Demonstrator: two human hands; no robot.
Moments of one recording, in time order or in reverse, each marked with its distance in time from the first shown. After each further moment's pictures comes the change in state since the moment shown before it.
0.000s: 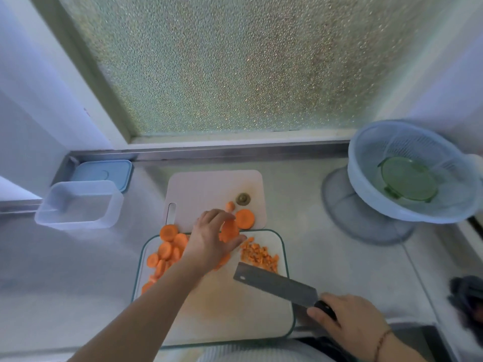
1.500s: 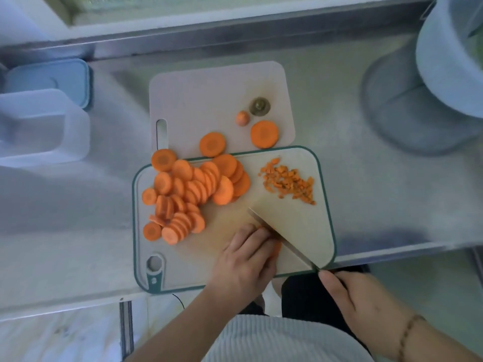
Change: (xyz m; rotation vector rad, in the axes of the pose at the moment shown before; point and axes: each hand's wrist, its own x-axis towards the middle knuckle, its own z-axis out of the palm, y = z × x) left_hand -0.158 0.003 0.048 -0.010 -0.109 0.270; right_hand -0.021 -0.084 0.050 0.435 -0.251 0.256
